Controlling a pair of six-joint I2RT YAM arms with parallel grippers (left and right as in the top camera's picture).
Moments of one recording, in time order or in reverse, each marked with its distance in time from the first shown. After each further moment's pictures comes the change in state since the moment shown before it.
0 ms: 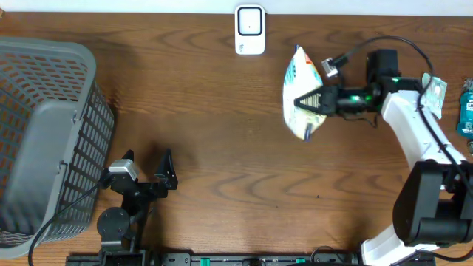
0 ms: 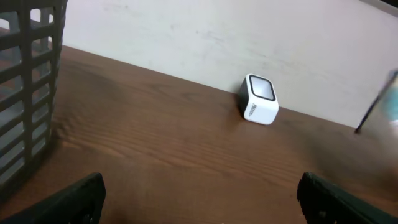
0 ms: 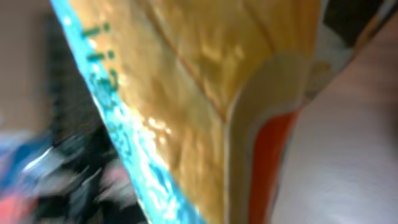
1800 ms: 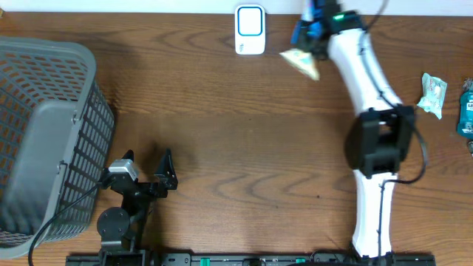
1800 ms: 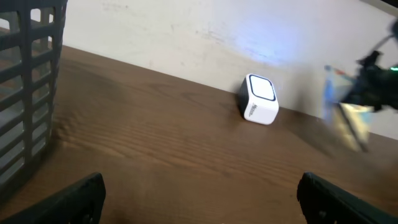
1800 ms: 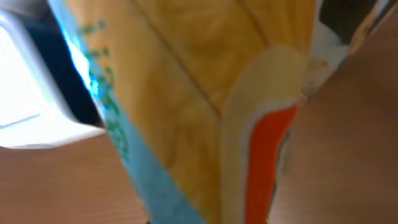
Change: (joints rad) left arm 0.000 0.000 0.000 0.000 0.000 0.000; right arm 0.156 0.598 0.987 -0.266 1.026 0.323
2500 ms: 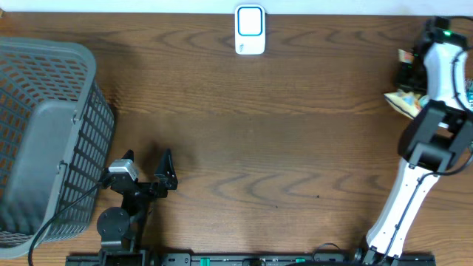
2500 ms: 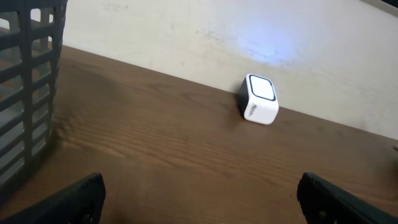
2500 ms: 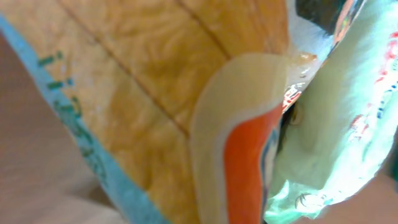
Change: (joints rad) left arm 0.000 0.000 0.000 0.000 0.000 0.000; right arm -0.512 0.160 0.018 -0.235 0.206 -0.361
